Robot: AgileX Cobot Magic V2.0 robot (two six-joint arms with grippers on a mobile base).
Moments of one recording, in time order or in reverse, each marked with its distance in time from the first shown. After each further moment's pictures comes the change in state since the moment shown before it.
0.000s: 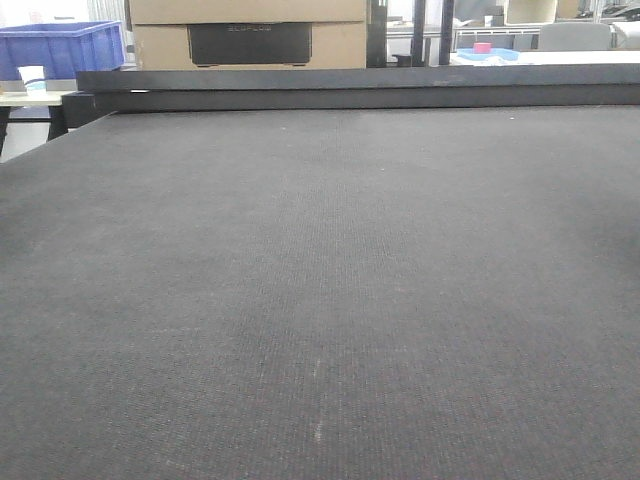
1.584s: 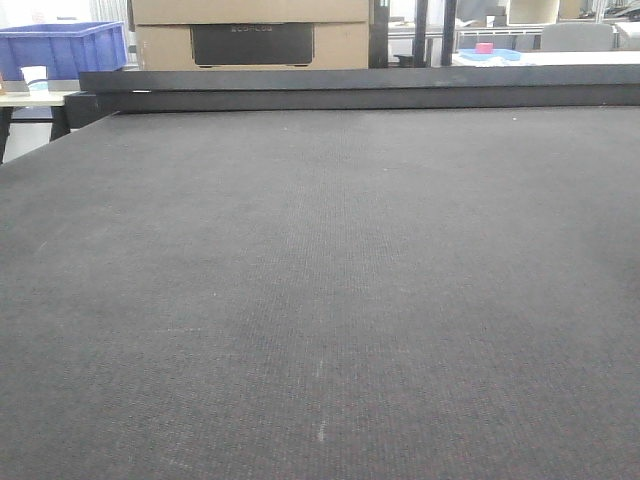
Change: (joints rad) left arm 0.000 -0.533 0.297 -0.014 -0.222 0.000; right arm 0.000 -0.303 0.192 0.000 -0.134 0.002
